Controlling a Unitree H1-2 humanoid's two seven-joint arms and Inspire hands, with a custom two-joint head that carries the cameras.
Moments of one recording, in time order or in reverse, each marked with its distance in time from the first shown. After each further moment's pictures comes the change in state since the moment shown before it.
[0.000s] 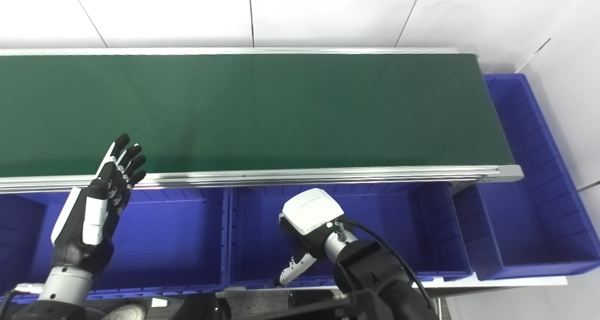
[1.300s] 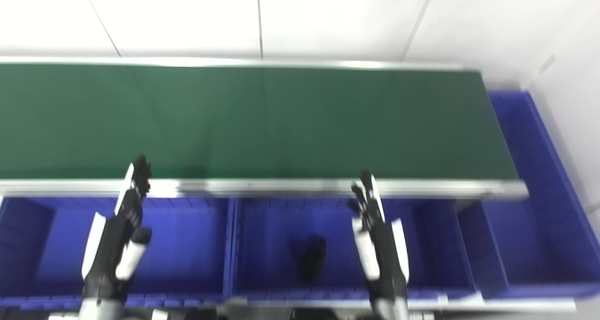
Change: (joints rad) left arm 0.083 -0.073 -0.056 0.247 0.232 -0.501 0.123; right arm 0.358 0.342 -0.453 0.206 1.351 -0.347 -0.779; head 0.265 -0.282
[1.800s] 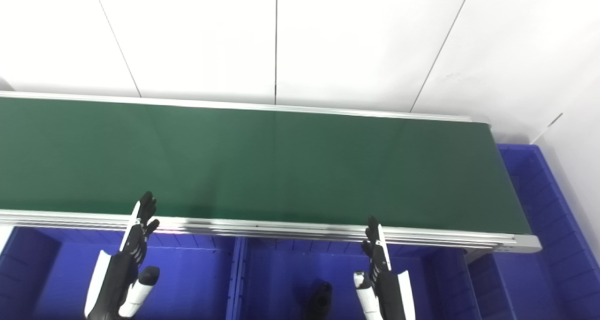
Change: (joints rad) left arm 0.002 -0.032 0.022 0.030 0.014 -0.044 0.021; right arm -0.021 -0.047 0.043 0.041 -0.065 -0.079 -0.059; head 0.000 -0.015
